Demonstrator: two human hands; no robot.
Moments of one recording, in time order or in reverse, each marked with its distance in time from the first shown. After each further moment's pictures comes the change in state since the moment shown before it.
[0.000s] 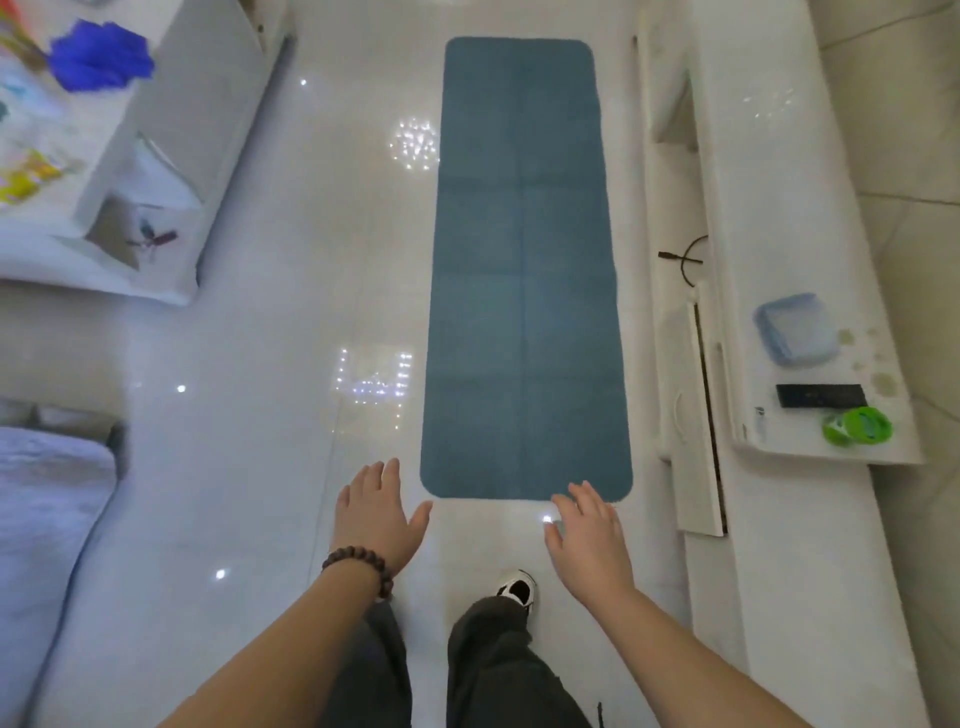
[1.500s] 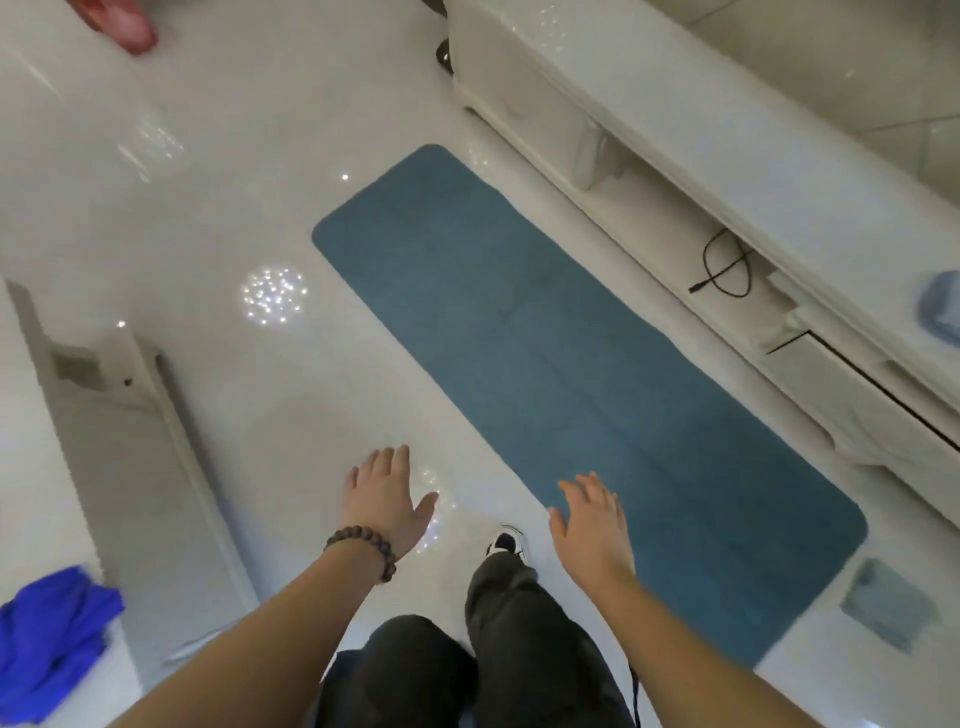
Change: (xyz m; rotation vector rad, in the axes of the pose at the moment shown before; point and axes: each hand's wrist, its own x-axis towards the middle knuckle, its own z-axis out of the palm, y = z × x) left_hand 0.658 -0.030 -0.471 0.533 -0.017 0.663; right_hand 0.525 -0.389 -0.222 0.550 0.263 0.573
